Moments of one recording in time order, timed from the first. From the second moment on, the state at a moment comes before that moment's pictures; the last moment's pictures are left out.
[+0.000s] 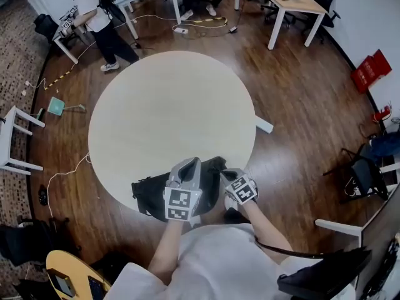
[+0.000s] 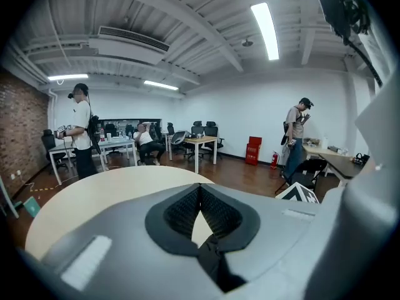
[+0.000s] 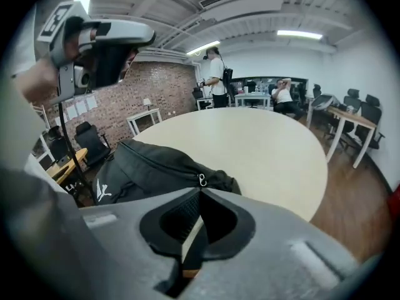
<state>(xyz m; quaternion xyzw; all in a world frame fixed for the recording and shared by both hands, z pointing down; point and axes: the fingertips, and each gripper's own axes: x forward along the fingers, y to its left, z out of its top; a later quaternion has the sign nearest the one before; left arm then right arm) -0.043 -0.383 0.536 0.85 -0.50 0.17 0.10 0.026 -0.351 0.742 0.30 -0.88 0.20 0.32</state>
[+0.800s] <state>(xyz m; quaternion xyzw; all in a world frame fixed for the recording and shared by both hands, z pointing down) 0.030 -0.405 0.737 0.84 -0.18 0.45 0.25 -0.012 -0.349 0.791 0.19 -0.89 0.17 0.38</state>
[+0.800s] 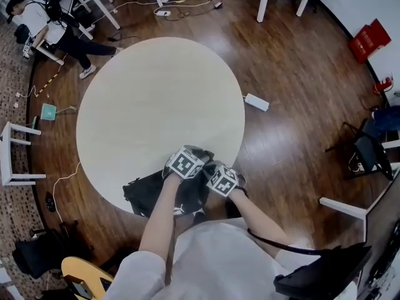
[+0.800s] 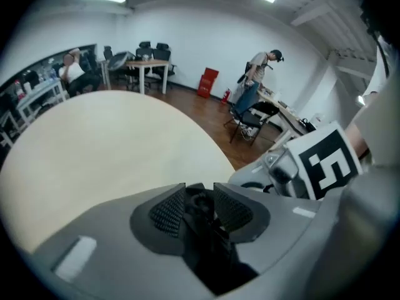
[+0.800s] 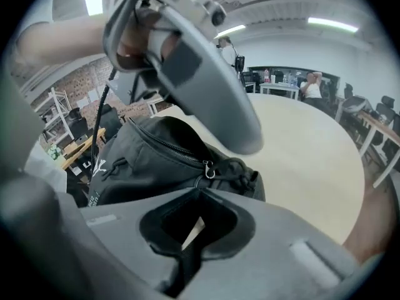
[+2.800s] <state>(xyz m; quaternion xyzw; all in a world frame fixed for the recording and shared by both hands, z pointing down) -0.351 -0.234 0.699 0.70 -0.58 0.30 0.30 0.017 -0.362 0.807 0.33 -0.80 0.25 0.44</state>
